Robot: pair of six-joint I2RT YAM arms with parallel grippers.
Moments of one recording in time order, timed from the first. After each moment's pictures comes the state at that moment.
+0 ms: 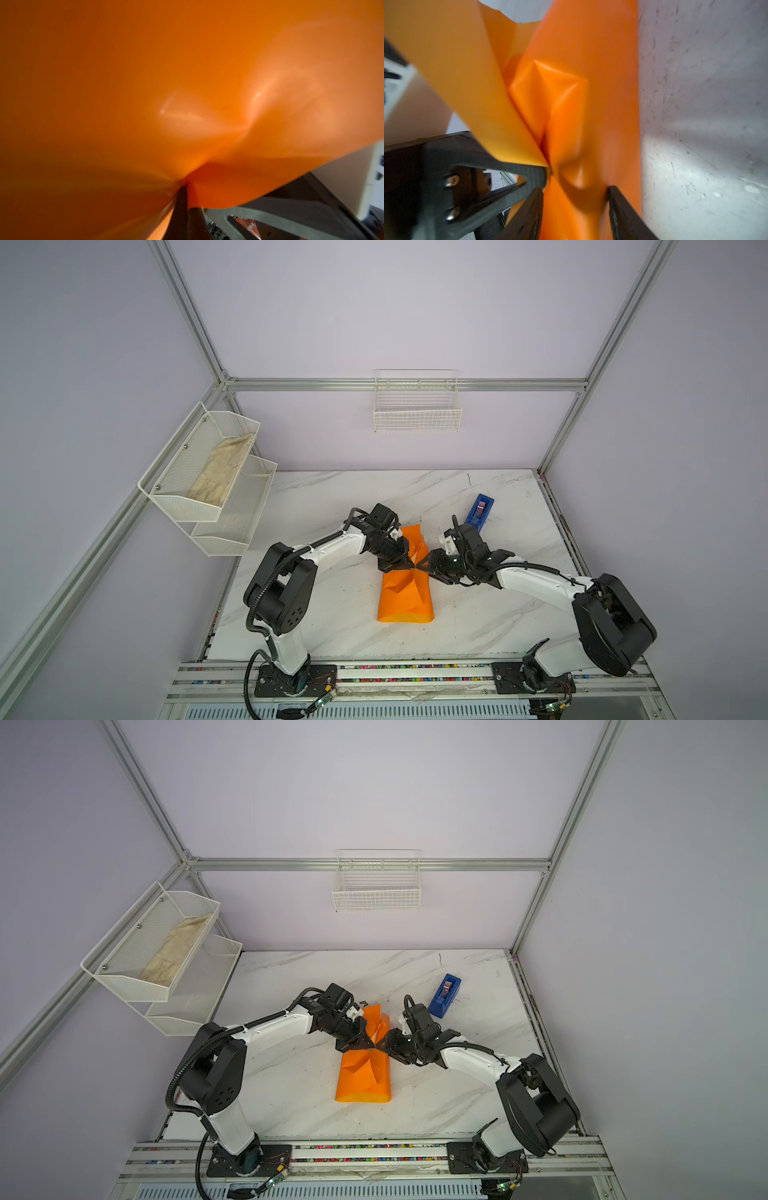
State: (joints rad) left arm -0.57 1.78 1.23 -0.58 0.65 -0.84; right arm 0.60 1.43 0.77 -0.15 -0.44 0.99
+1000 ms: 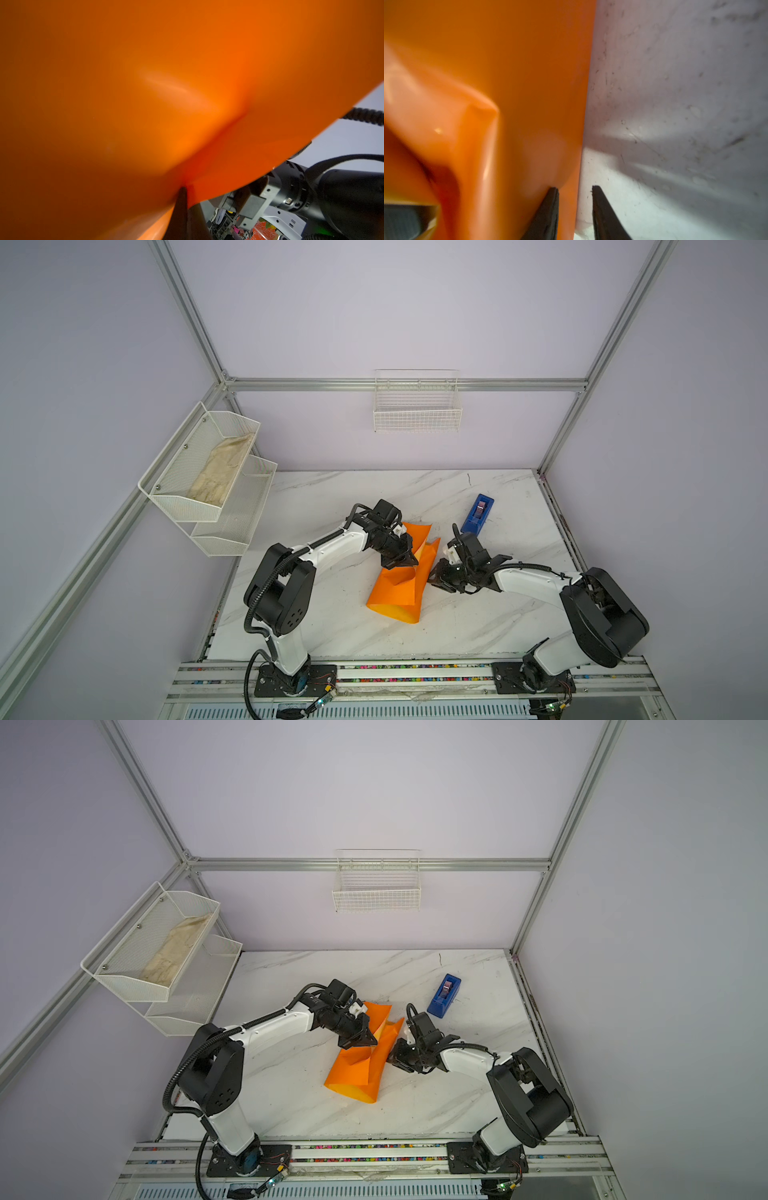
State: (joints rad) left arm -0.59 1.78 1.29 -0.62 0.65 -0.84; right arm 0.58 1.51 0.70 -0.14 -0.46 0.95
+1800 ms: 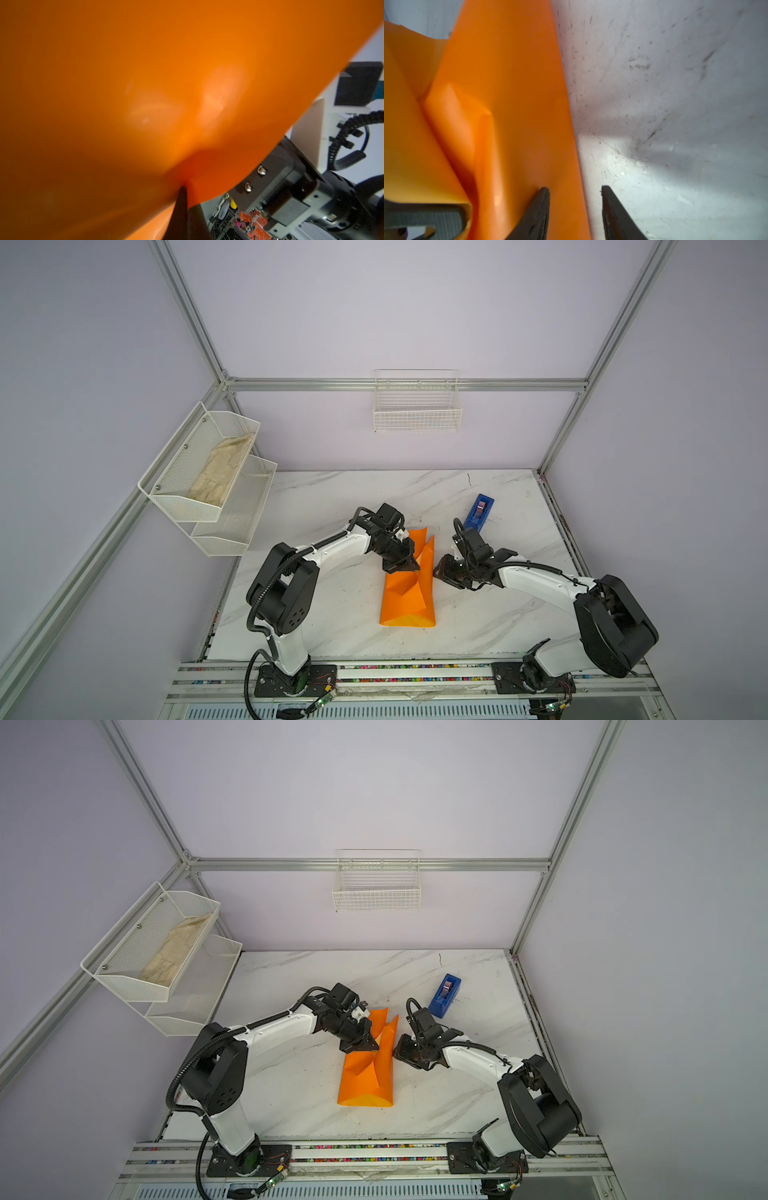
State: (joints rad) left arm -0.61 1.79 1.27 -0.62 0.65 -0.83; right arm 0.59 1.45 0.78 -0.34 -0.28 0.91
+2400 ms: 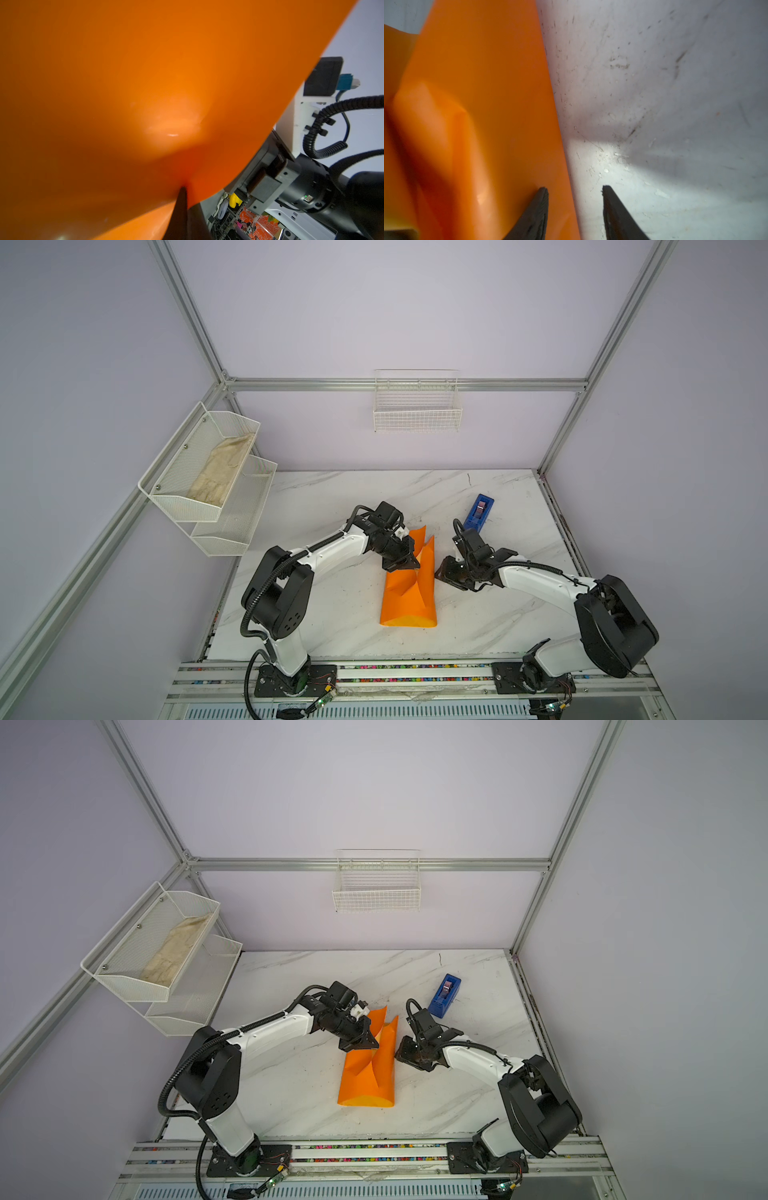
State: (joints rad) left arm -0.61 1.75 1.27 -0.62 0.66 -0.83; right arm 0.59 1.45 0.78 -0.39 -0.24 0.89
